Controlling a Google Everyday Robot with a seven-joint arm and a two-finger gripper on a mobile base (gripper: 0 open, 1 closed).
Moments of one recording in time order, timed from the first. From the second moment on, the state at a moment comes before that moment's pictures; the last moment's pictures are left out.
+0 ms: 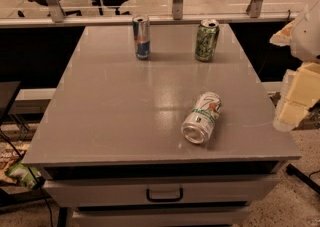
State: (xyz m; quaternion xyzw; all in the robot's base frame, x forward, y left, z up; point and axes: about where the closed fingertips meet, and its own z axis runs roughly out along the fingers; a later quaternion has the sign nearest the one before) arm 0.438 -0.217 0.976 -0.60 0.78 -0.03 0.16
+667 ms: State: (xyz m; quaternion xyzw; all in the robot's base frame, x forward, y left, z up) arm 0.452 -0.204 0.981 -0.61 0.77 -0.03 0.18
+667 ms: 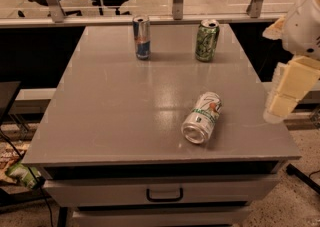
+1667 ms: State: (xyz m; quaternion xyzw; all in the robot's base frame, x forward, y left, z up) arm 0.573 -0.130 0.990 -0.58 0.77 0.00 0.26
